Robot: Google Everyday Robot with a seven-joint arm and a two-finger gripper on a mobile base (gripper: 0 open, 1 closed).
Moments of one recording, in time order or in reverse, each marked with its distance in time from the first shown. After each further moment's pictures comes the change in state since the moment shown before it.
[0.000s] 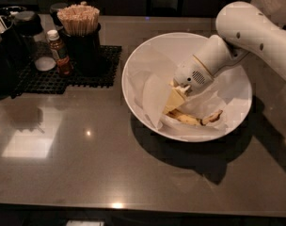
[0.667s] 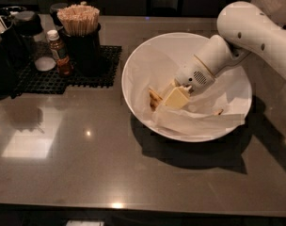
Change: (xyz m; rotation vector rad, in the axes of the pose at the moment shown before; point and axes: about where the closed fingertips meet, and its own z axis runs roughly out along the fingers) arm 0.000 0.000 0.000 0.000 0.000 0.000
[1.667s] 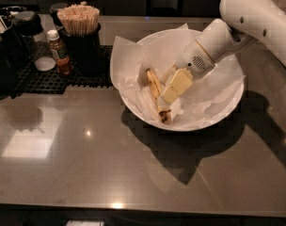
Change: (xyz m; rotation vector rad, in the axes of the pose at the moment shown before) arm -0.024 -0.018 -0.026 0.085 -0.016 -0.018
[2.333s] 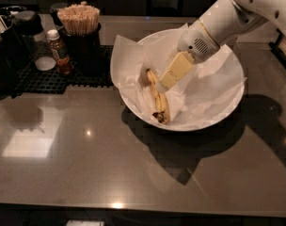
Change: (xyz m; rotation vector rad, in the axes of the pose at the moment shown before) arm -0.029 -0.012 -0.035 0.177 0.003 -0.019
